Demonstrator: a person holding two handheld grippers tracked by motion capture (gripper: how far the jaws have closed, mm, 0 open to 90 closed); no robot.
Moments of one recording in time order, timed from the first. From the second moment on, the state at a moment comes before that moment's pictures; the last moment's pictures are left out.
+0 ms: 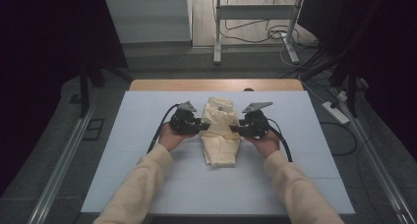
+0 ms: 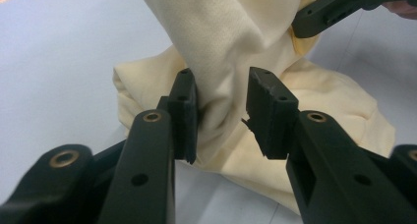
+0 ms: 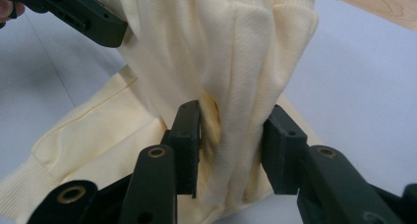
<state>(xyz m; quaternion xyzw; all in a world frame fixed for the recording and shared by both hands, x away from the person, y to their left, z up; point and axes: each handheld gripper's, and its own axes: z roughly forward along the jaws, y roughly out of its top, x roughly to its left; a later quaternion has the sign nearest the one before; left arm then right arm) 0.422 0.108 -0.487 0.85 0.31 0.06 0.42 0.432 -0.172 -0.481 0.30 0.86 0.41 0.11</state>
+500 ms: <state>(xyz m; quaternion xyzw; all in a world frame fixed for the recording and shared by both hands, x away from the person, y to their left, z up) 0.415 0.106 -0.487 0.85 0.31 0.07 0.42 0.425 -0.177 -0.481 0.29 0.86 0.41 0.12</state>
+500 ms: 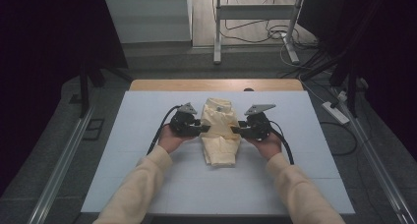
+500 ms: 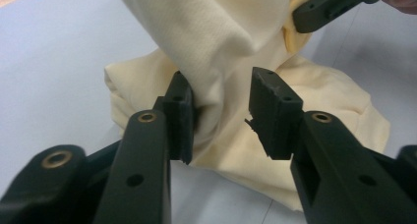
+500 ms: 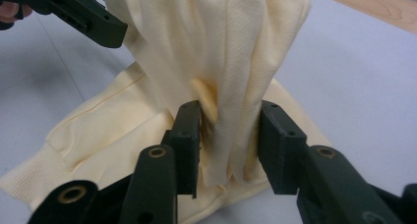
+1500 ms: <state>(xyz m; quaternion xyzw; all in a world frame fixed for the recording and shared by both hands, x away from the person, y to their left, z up) 0.395 0.110 -0.497 0.86 0.30 0.04 0.41 0.401 -0.178 -0.493 0.25 0.88 0.39 0.13</state>
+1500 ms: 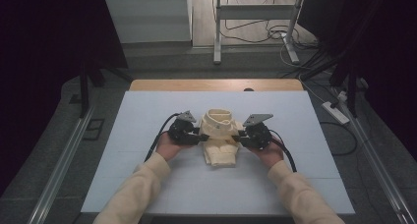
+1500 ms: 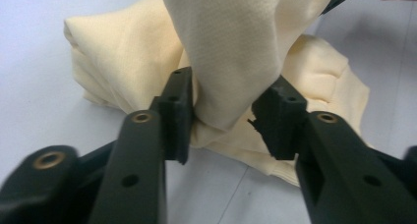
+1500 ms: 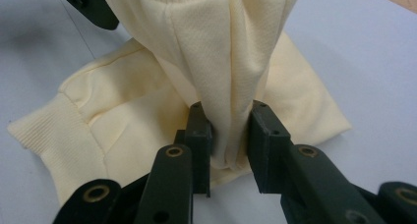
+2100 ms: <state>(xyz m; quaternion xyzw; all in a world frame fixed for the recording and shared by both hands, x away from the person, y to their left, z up) 0.398 0.120 -0.462 0.83 0.31 0.08 0.45 0.402 -0.179 -0.492 0.25 0.88 0.39 0.13</state>
